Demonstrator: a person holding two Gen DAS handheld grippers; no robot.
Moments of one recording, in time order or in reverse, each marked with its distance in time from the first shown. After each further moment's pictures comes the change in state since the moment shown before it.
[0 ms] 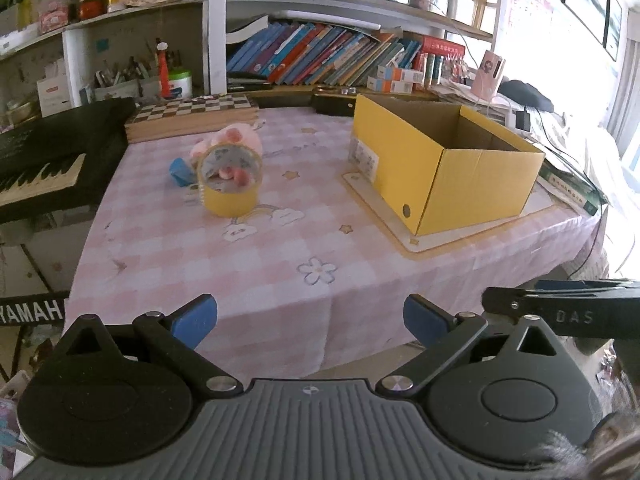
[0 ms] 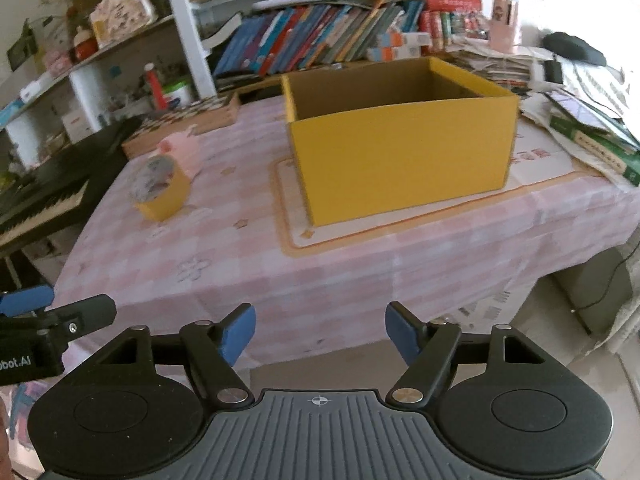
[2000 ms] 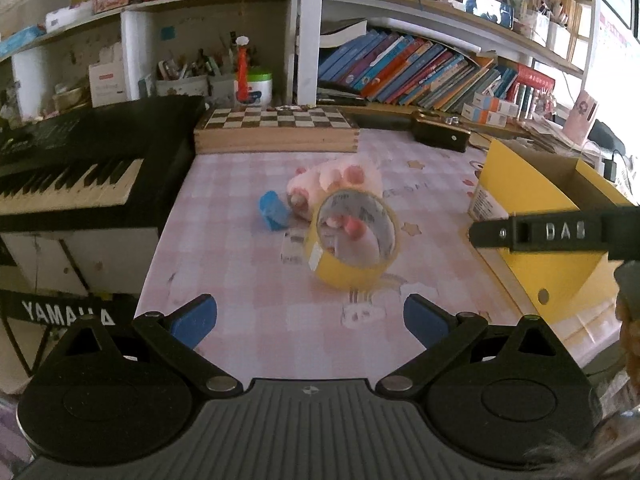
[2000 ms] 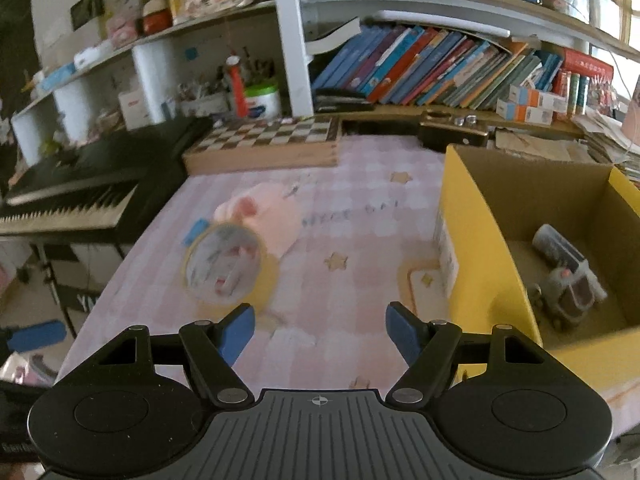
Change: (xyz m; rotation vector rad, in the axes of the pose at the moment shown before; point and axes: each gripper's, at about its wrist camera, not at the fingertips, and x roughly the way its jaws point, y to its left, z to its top) left arm 0.091 0.089 0.068 -0.109 -0.024 0.159; right arm 0.122 0.094 0.130 -0.196 -0.048 0.146
